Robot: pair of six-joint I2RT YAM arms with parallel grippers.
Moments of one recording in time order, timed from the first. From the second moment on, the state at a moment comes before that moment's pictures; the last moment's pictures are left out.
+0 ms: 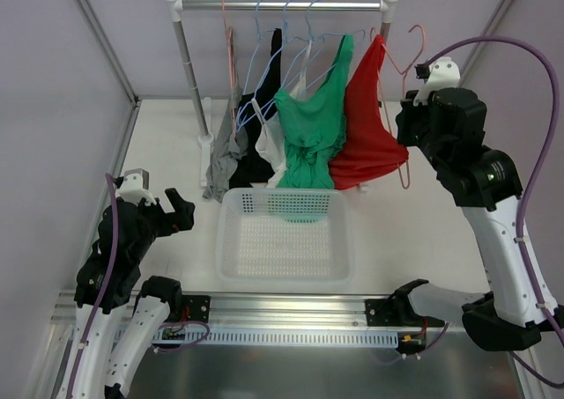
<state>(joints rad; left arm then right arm) -0.20 0.39 0.81 -0.83 -0.08 -0.34 0.45 1.18 1.73 -0.87 0.31 0.08</state>
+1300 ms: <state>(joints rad) -0.20 0.62 1.20 -0.75 0.40 -0.33 0.45 0.93 2.16 -1.28 0.65 -0.01</state>
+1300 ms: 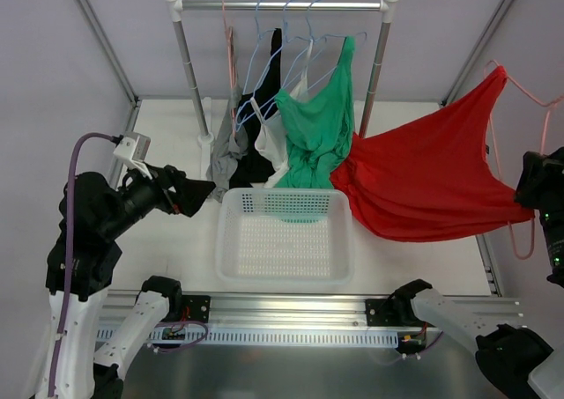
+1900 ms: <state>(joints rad) -0.53 0.97 1.47 -0.67 0.49 -0.36 0.72 0.86 2.16 -1.15 0.81 -0.15</state>
